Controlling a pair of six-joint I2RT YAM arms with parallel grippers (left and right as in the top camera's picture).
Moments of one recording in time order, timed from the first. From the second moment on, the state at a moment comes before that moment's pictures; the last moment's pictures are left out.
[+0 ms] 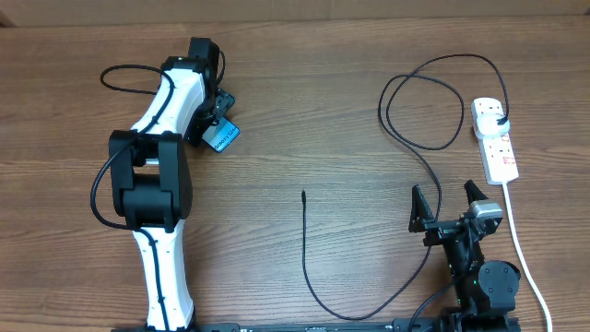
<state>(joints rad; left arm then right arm) -0.09 2.34 1.86 -0.98 -0.15 -1.07 0.03 0.01 0.02 -0.03 -0.10 0.10</state>
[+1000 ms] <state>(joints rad) -0.07 2.34 1.86 -0.99 -0.10 -1.07 0.03 0.01 0.02 -0.03 -0.10 0.10</state>
